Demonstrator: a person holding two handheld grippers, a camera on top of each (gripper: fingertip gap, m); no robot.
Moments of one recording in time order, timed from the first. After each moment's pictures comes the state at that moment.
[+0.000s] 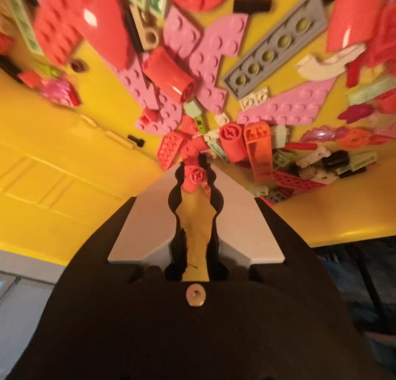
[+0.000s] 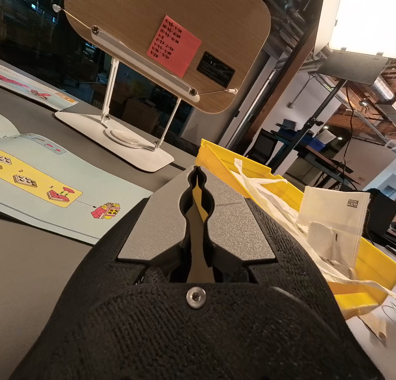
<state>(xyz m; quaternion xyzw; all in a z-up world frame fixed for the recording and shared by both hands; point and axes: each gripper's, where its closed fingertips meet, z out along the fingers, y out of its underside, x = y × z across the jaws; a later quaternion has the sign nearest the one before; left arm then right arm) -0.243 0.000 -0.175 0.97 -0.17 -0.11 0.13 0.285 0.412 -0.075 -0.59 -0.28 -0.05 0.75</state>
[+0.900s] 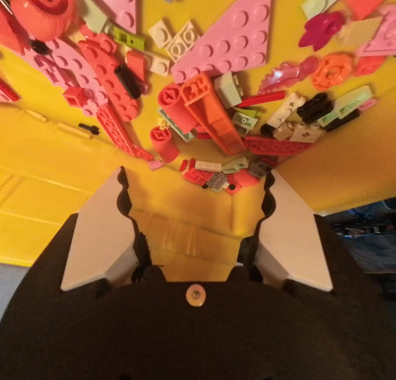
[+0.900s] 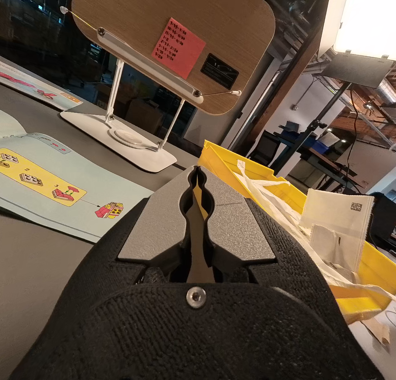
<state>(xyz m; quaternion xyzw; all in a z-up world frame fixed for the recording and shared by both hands) -0.229 -0.036 -0.176 0.94 -0.25 -0.12 0.18 0.282 0.411 -0.075 -0.59 -0.29 -0.04 0.75</state>
